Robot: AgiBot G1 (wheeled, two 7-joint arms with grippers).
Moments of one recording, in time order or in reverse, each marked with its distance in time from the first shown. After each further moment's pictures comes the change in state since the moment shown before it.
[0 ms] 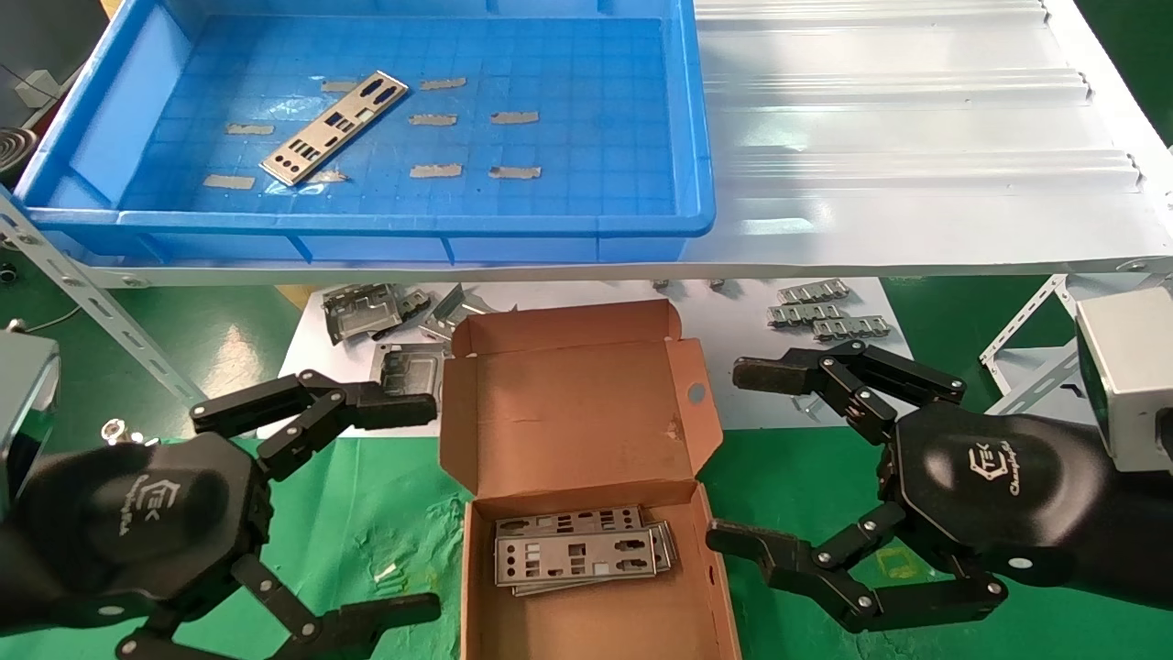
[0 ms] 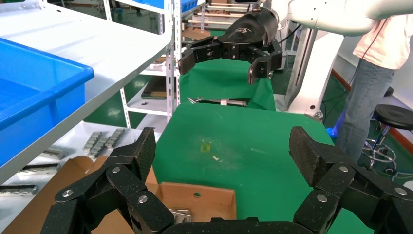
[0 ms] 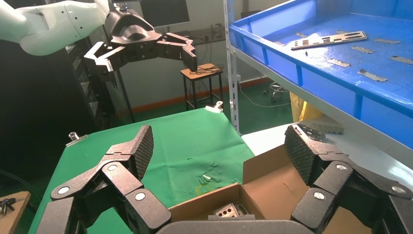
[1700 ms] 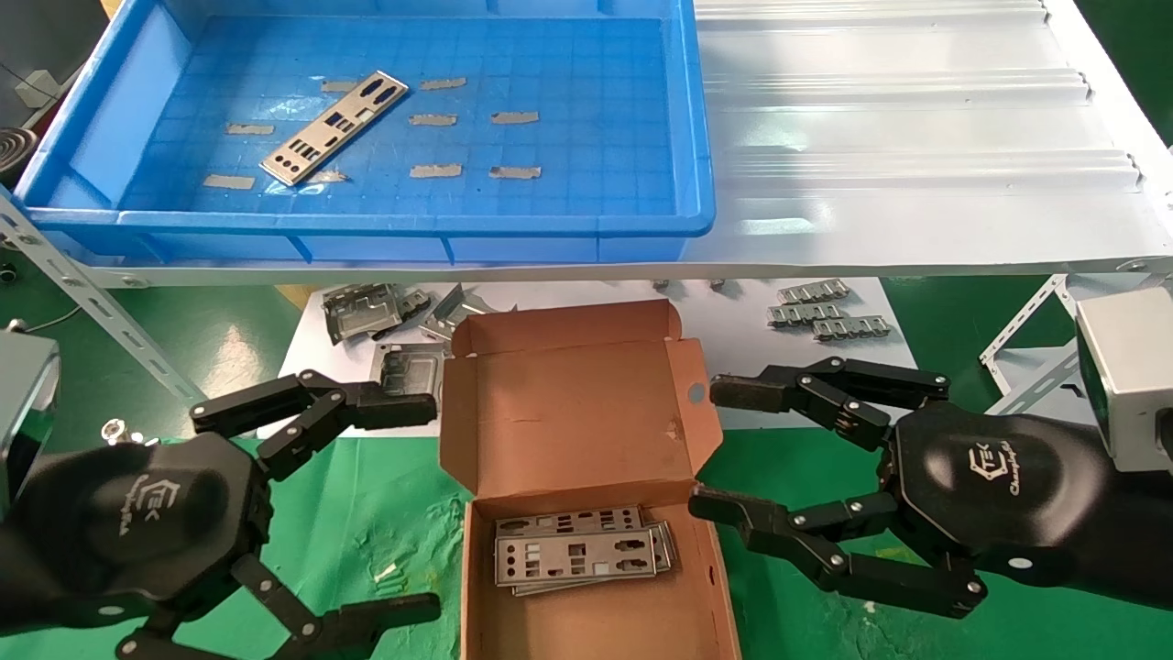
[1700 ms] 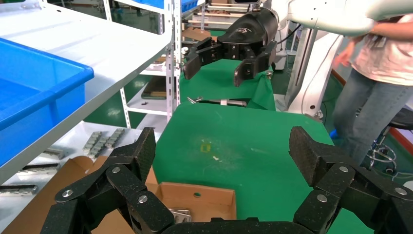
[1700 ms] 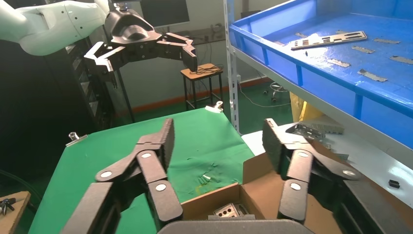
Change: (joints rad) left arm 0.000 0.000 0.000 0.000 0.000 0.000 0.000; right arm 0.000 0.000 0.000 0.000 0.000 0.000 0.000
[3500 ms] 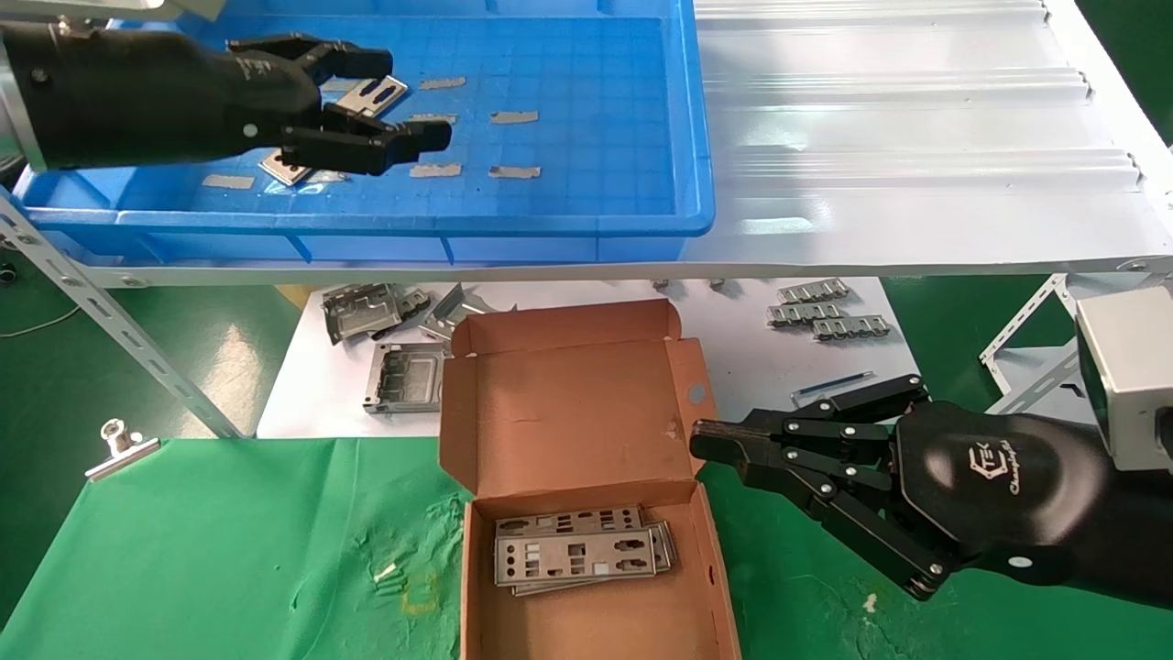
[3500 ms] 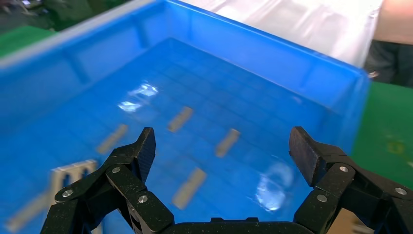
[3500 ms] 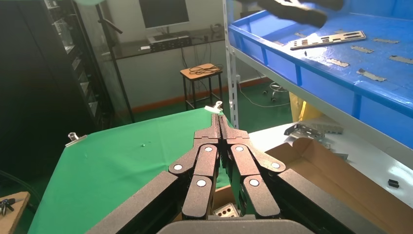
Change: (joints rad) left arm -0.809 0.353 0.243 0.798 0.558 -0.158 0.024; right arm 0.000 0.000 0.000 0.000 0.000 0.000 0.000
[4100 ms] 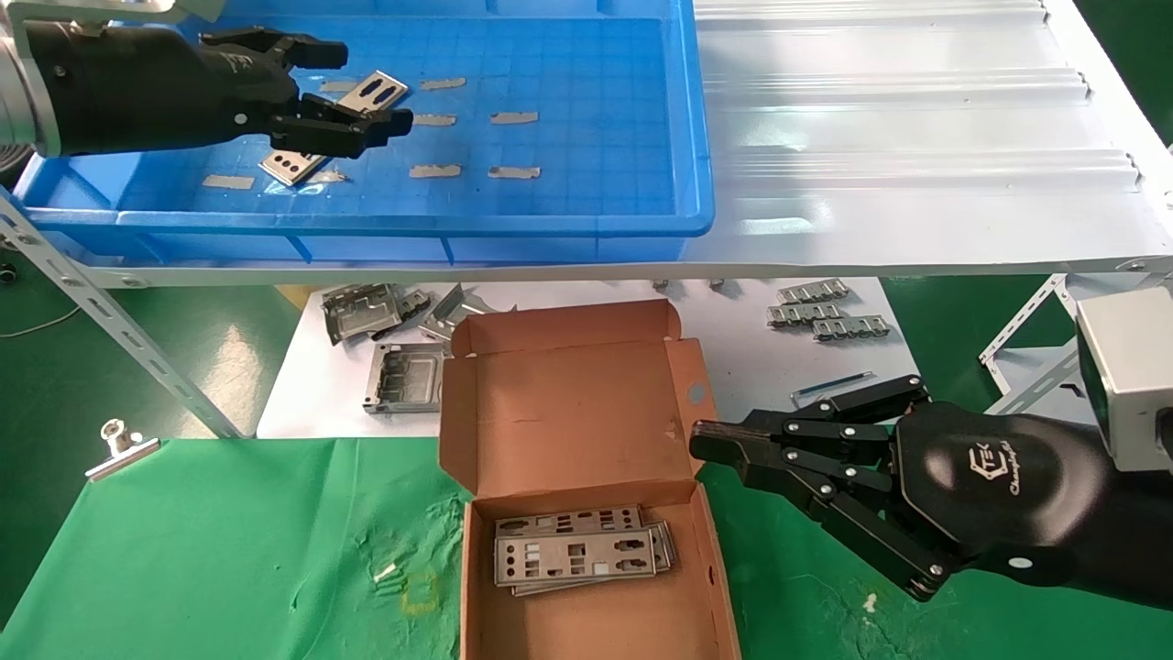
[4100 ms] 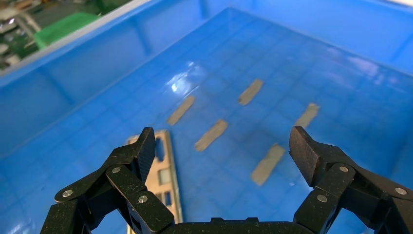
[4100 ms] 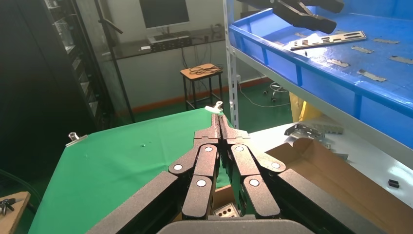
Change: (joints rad) left arm -0.115 0.089 0.031 0.300 0.080 -0.125 0.170; right arm 0.000 0.000 0.000 0.000 0.000 0.000 0.000
